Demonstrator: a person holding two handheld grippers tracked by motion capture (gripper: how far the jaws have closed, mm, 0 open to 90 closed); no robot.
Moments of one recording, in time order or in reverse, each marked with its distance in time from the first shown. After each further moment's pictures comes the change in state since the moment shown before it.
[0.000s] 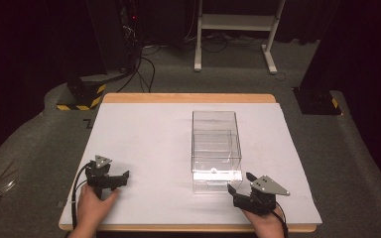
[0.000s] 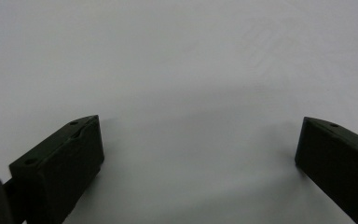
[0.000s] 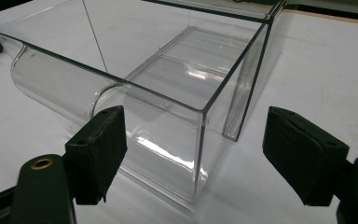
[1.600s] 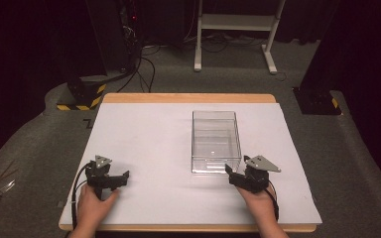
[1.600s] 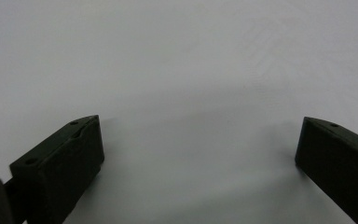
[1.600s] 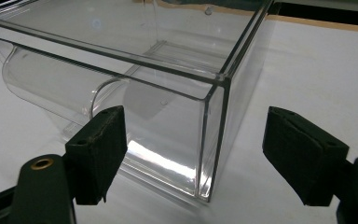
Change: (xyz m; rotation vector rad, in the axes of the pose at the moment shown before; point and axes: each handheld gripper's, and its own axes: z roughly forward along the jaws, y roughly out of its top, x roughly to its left) left arm 0.000 0.000 0.000 -0.001 0.002 0.002; right arm -0.024 0.025 0.049 -0.001 -0.058 0.051
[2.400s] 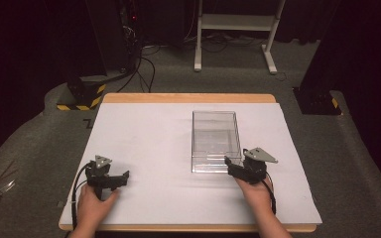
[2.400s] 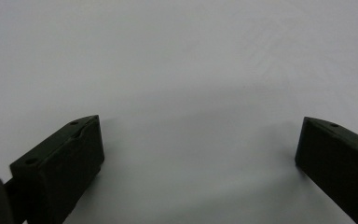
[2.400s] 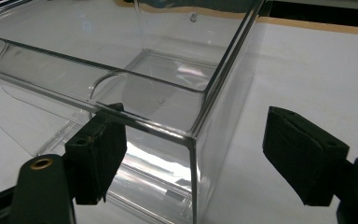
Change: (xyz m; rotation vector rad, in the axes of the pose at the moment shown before) left arm 0.000 0.000 0.000 0.000 0.000 0.000; right arm -0.010 0.011 0.022 -0.001 -0.024 0.022
